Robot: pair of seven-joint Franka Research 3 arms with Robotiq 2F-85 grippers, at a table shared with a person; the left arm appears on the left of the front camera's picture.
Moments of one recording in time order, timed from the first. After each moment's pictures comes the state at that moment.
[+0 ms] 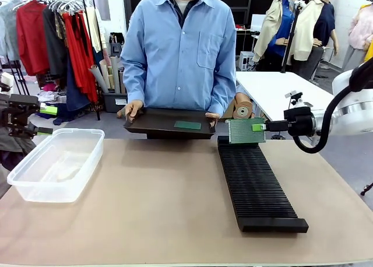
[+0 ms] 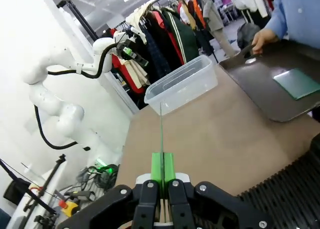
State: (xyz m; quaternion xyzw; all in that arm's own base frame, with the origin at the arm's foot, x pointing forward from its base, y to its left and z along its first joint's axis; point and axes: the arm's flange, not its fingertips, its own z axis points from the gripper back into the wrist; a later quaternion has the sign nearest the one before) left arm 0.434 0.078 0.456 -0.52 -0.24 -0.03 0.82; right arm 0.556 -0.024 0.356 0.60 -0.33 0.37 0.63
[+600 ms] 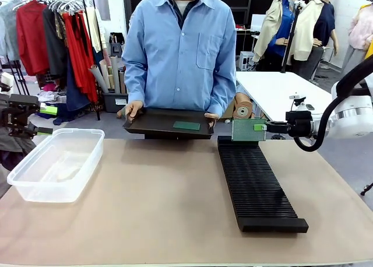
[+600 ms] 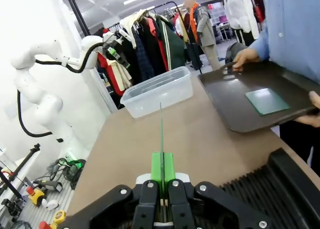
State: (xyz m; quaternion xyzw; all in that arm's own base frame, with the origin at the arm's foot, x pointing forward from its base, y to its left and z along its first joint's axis) left arm 0.434 0.078 0.456 -0.52 -0.24 -0.03 0.82; right arm 0.602 -0.051 0.325 0.56 -0.40 0.39 0.61
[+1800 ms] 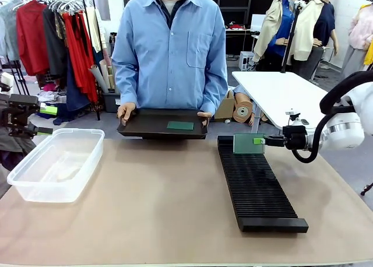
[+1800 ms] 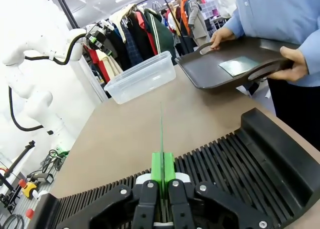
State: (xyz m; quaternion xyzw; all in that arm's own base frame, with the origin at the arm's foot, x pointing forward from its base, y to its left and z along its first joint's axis) left arm 0.434 0.078 0.456 -0.52 -0.24 -0.03 0.82; right arm 0.634 -0.071 0.250 0.56 -0.38 0.38 0.63
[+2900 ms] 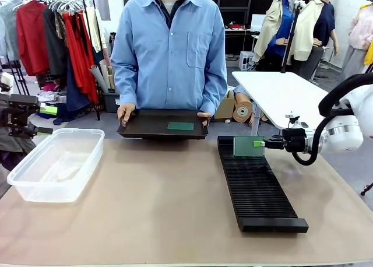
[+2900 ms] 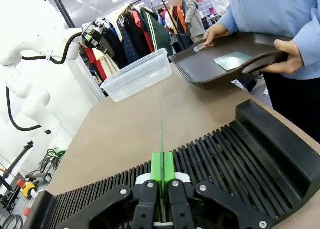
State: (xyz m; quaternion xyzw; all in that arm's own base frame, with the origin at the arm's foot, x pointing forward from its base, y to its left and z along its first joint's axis) left arm 0.434 0.078 0.456 -0.52 -0.24 -0.03 0.82; right arm 0.635 -0.073 0.239 0.56 -0.38 0.37 0.63
